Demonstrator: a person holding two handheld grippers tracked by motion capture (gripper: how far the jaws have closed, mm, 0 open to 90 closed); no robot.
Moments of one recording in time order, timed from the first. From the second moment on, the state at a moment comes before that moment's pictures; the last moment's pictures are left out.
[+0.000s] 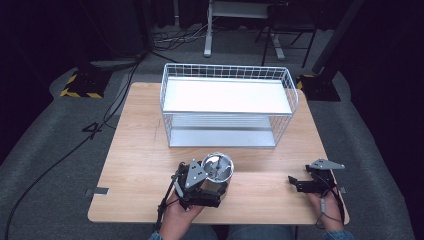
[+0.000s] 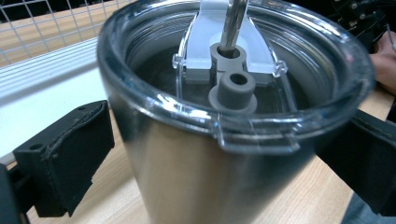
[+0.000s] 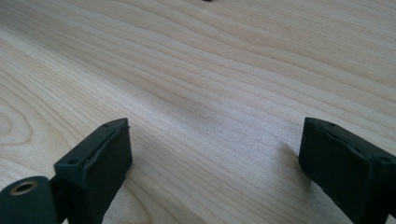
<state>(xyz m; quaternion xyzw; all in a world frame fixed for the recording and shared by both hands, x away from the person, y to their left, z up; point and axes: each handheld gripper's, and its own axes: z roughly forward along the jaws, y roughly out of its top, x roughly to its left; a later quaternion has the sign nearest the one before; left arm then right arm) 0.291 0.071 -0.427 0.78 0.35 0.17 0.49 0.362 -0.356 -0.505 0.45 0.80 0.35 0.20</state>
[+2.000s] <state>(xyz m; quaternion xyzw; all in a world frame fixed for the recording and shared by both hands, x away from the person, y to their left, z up) 0.312 0.084 -0.415 0.76 0.28 0.16 0.57 0.359 -0.353 -0.505 0.45 0.80 0.35 0.21</state>
